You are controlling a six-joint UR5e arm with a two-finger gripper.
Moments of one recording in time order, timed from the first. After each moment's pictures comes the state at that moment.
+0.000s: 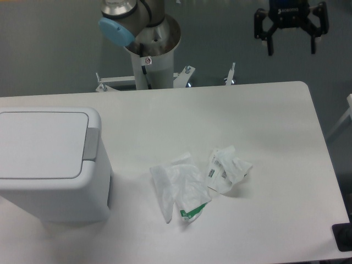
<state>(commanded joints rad) 3.00 -1.43 -1.75 -1.05 1.35 1.37</state>
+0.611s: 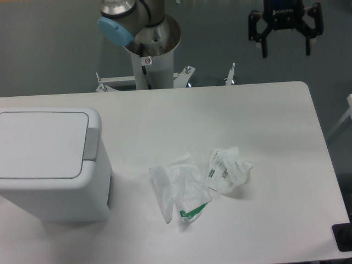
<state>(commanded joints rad) 2.91 -1.44 -1.72 -1.05 1.35 1.07</state>
